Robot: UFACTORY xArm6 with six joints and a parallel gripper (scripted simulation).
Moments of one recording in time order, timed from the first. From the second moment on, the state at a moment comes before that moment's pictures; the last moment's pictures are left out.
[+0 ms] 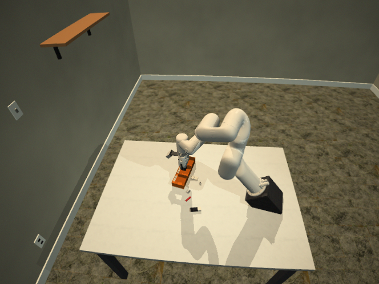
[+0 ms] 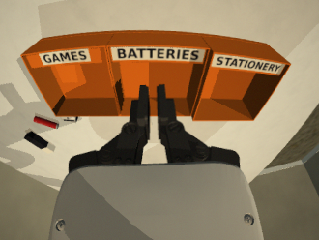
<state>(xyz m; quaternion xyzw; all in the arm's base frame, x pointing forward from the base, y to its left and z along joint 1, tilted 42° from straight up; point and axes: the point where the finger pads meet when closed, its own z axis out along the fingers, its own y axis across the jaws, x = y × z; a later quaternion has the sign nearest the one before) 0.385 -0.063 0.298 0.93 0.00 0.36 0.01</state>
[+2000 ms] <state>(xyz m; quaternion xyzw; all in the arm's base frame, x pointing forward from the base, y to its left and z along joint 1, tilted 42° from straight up) 0.409 -0.064 0.273 0.93 0.00 0.36 0.01</state>
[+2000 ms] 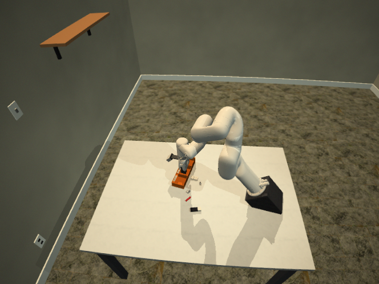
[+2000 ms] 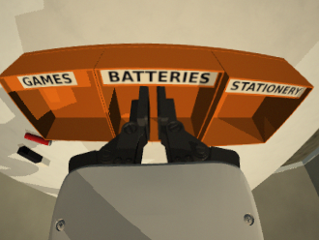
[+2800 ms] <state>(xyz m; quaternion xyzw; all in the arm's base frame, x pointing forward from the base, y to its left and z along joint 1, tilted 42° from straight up) 0.393 -0.063 0.291 0.93 0.00 0.36 0.01</state>
